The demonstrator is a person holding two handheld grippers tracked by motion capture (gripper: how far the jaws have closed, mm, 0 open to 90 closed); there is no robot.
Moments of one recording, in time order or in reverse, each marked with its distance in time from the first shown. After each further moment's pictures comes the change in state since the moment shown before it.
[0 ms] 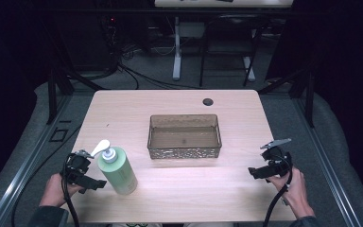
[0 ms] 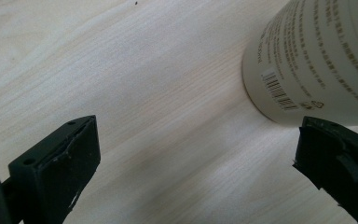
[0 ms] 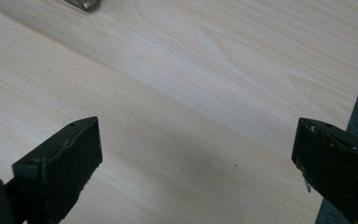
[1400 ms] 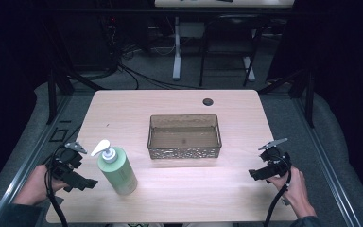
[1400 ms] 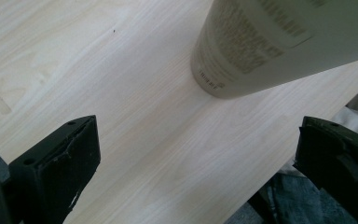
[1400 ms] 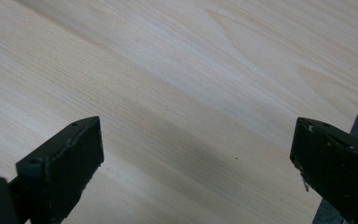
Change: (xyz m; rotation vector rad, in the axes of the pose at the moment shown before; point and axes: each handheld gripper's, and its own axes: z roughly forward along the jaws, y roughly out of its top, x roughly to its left) left arm -0.025 0.024 -0.077 0.050 -0.023 0.148; right arm -0.001 0.000 0.006 0.064 0.008 -0.033
